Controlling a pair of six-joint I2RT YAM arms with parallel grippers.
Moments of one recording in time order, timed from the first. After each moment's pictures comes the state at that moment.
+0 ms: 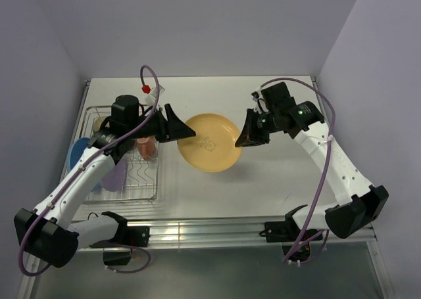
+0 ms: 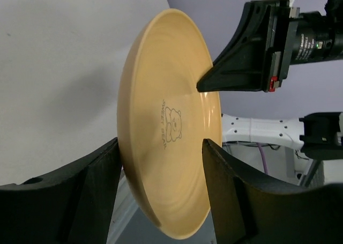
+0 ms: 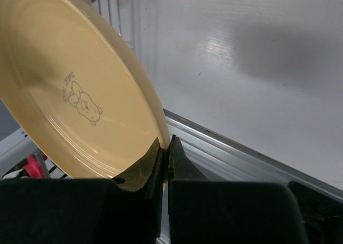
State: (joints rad) left arm -0.42 1.15 1.07 -0.32 0.68 -0.75; right arm 0.43 1.31 1.43 -1.10 -0.38 0.57
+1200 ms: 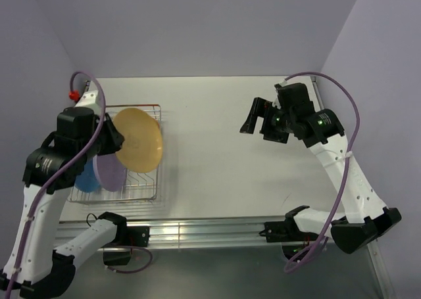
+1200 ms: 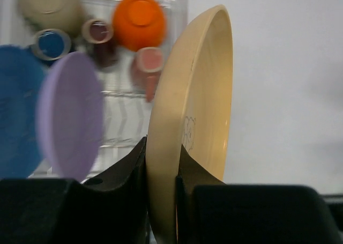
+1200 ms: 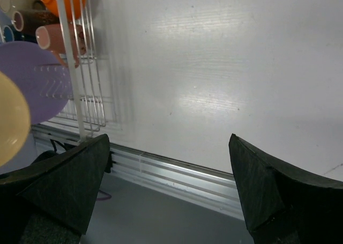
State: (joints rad) left arm -0.31 0.93 1.45 -1.13 -0.10 -0.42; right arm 0.38 1.18 1.46 -1.08 -0.14 0.61
